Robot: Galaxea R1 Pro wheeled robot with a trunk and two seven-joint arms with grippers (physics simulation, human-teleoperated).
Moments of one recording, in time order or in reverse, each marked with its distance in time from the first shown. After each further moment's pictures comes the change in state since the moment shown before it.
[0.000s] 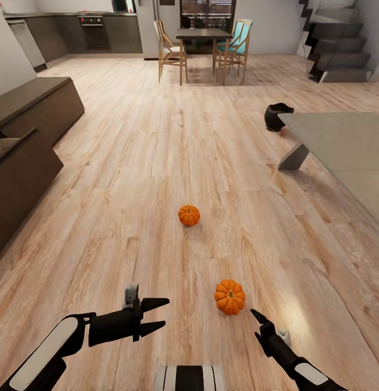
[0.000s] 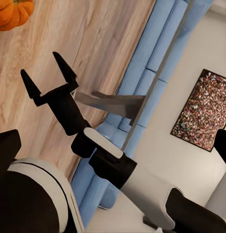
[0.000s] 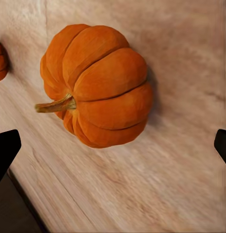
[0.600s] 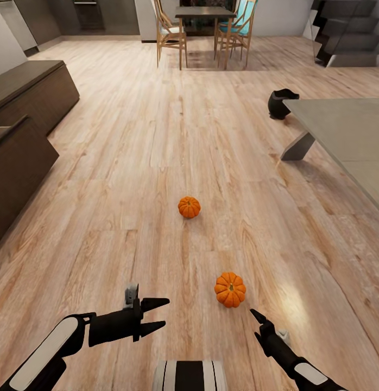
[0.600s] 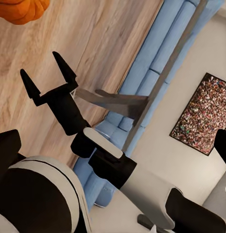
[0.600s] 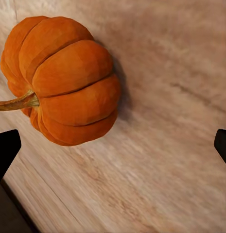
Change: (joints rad) left arm 0.000 0.000 0.000 0.000 0.001 0.000 0.000; right arm 0.000 0.001 0.000 -0.001 0.000 -0.001 0.000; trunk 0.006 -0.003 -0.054
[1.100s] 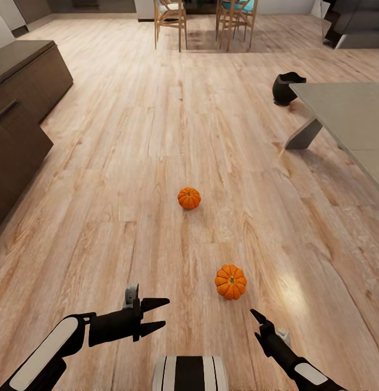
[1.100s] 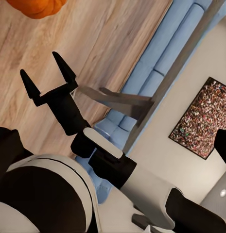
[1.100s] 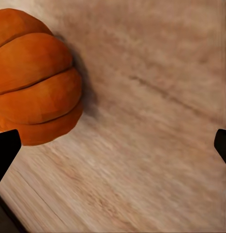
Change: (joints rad) left arm 0.000 0.000 0.000 0.000 0.000 0.000 0.000; right arm 0.000 0.000 0.001 0.002 0.000 -0.001 -0.001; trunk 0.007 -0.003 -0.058
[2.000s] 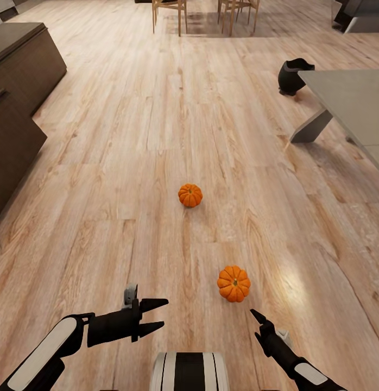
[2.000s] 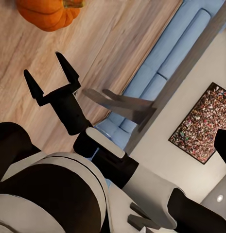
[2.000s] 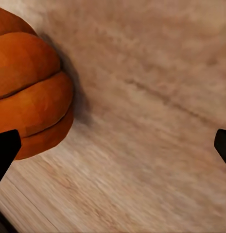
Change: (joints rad) left arm 0.002 0.009 0.000 0.000 0.000 0.000 0.000; right arm 0.000 0.000 0.000 0.000 0.000 -0.001 0.001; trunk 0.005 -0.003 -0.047
